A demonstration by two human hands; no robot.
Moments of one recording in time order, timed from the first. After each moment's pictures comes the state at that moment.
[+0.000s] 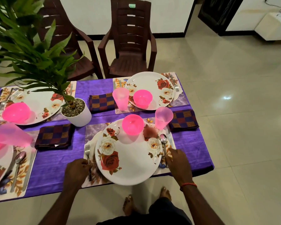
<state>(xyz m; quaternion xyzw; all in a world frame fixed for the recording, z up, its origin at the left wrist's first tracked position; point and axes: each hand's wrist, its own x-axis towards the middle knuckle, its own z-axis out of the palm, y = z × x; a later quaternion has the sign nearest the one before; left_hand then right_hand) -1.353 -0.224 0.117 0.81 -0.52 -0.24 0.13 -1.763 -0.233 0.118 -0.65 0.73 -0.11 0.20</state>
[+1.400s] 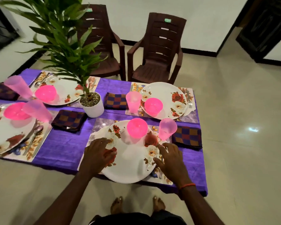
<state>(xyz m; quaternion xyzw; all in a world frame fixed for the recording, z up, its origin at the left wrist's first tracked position) -1.449 -0.218 0.166 0.74 -0.62 -0.13 0.20 -1.779 -0.278 0.176 -0.82 0.54 -0.09 0.13</state>
